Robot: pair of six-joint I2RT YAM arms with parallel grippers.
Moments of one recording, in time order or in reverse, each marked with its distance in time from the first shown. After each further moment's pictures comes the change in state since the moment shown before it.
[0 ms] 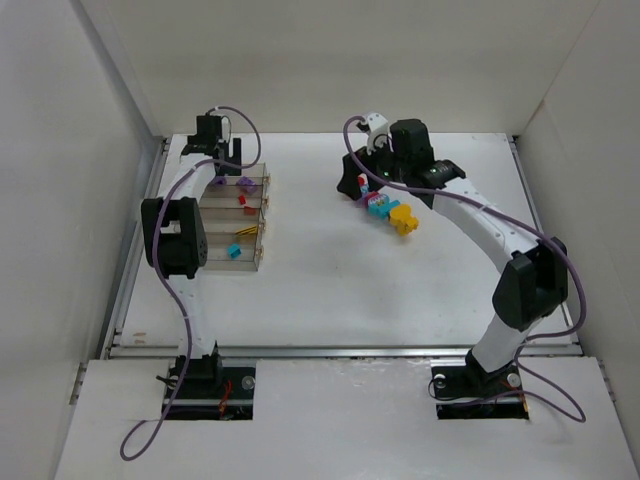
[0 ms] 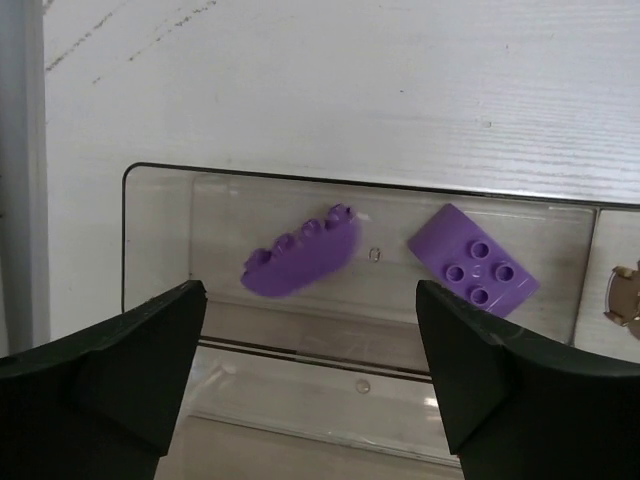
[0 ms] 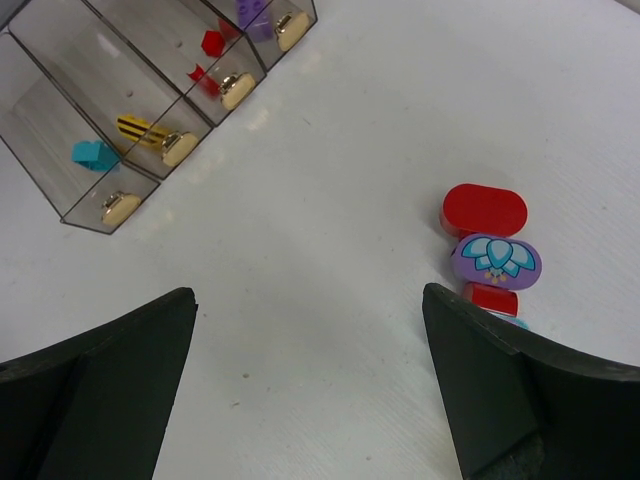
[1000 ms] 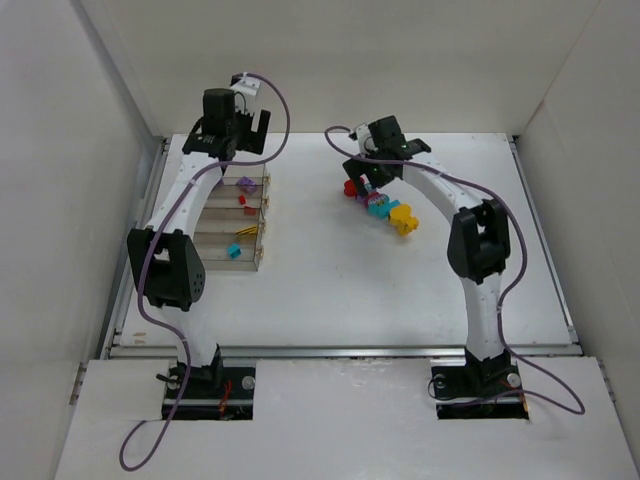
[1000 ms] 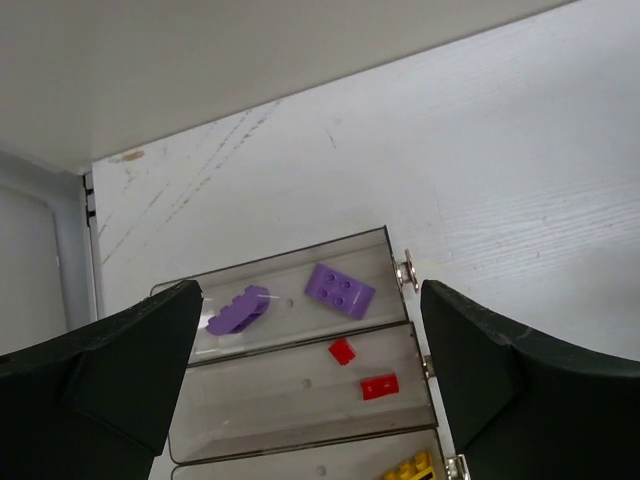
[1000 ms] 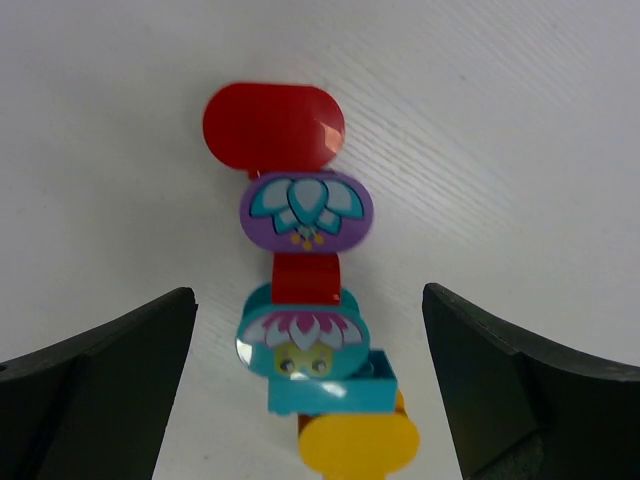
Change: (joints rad) left arm -0.151 -0.309 -0.024 0.037 0.136 0.154; right arm -0.068 0.443 0.405 -0.367 0.336 -0.187
